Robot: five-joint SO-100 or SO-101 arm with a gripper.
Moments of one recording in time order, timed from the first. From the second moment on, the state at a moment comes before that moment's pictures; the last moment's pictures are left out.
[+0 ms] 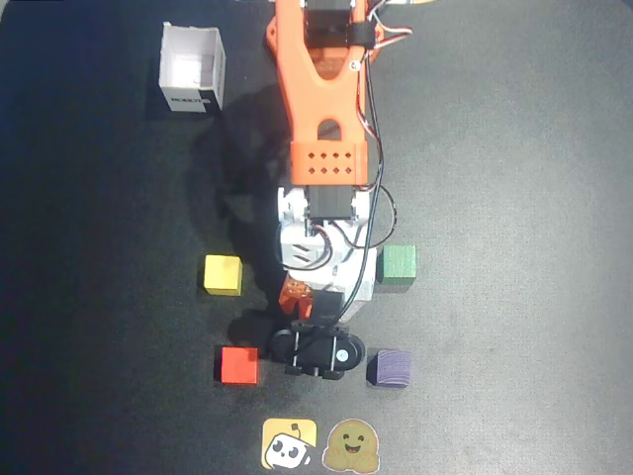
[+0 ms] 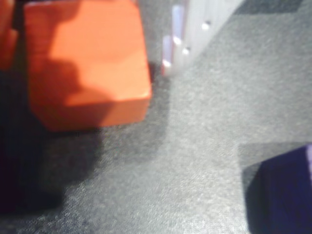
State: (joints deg) arm -5.8 84.6 115.1 41.0 100.5
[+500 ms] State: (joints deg) arm -6.2 84.7 117.9 39.6 100.3
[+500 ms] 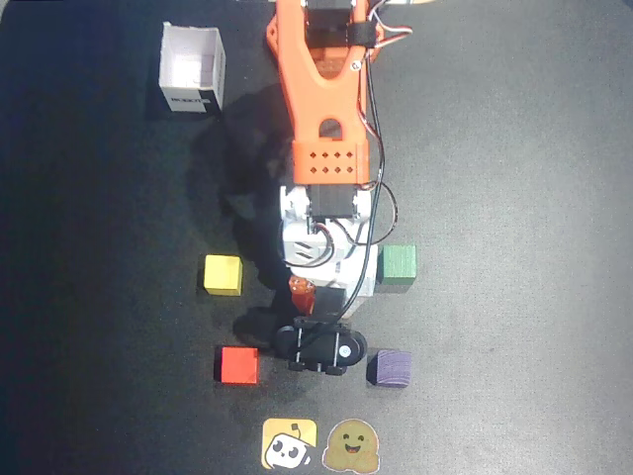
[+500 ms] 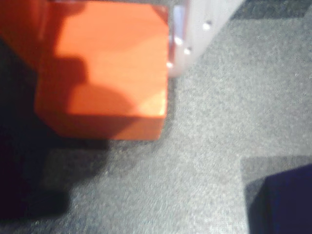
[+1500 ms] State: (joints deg) arm -11.1 103.9 112.3 65.9 102.9
